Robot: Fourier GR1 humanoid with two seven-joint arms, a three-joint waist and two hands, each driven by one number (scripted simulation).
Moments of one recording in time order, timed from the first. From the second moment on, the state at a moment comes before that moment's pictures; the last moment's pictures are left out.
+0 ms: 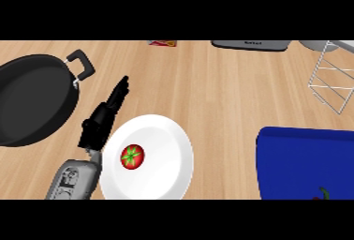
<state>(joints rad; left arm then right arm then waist) -0.24 0.05 -0.07 -1.44 -0.17 -0.04 0.03 -1.34 -0.86 -0.42 -0.18 0.87 -0.10 0.05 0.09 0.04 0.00</state>
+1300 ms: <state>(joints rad) -0.24 0.04 -0.07 -1.43 -0.17 -0.03 0.02 -1.34 -0.96 -0.46 -0.12 0.87 -0.13 0.18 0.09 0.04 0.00</state>
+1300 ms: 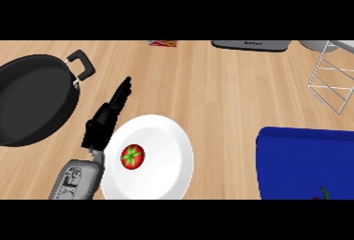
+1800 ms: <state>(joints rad) -0.25 0.03 -0.07 -1.43 -0.17 -0.04 0.02 -1.41 -1.03 -0.56 -0.16 0.79 -0.19 0.26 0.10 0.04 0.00</state>
